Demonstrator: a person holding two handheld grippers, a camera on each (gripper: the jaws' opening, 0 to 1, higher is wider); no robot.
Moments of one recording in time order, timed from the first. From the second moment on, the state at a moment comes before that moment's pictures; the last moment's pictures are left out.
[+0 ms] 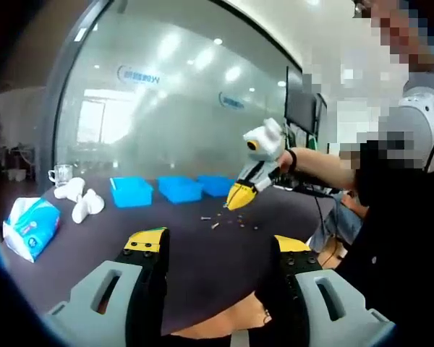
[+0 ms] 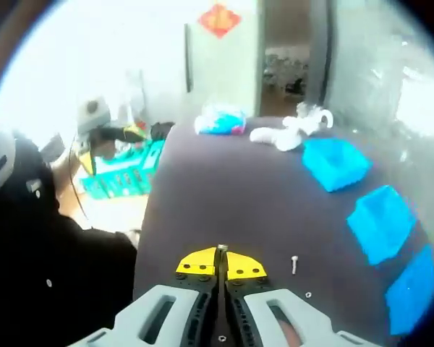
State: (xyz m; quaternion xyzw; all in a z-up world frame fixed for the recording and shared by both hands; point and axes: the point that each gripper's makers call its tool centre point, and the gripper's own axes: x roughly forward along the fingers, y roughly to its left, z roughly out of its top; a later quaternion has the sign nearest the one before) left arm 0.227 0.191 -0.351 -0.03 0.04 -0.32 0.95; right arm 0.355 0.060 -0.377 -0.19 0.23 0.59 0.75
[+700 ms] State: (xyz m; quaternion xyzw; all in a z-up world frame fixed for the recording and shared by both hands) left arm 0.240 0.189 -0.341 -0.02 0.03 -0.32 0.95; right arm 0.370 -0.070 -0.299 -0.04 -0.01 0.32 0.95
